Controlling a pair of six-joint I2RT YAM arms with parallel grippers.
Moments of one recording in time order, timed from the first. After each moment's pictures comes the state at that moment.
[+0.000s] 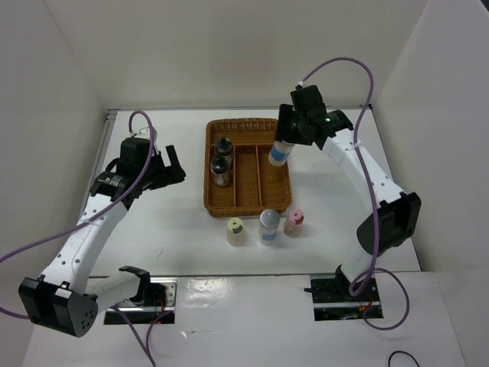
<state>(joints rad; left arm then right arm) -0.22 1.09 1.08 -0.71 -0.04 -0.46 0.40 1.63 1.69 -0.82 0.14 0.46</state>
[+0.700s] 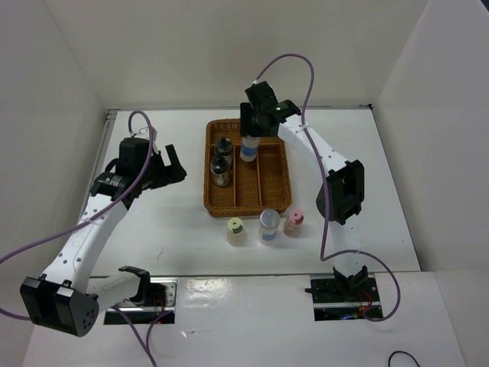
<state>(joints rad) -0.20 1.09 1.06 -0.67 0.01 -0.45 0.54 2.10 2.12 -0.82 0.16 0.43</state>
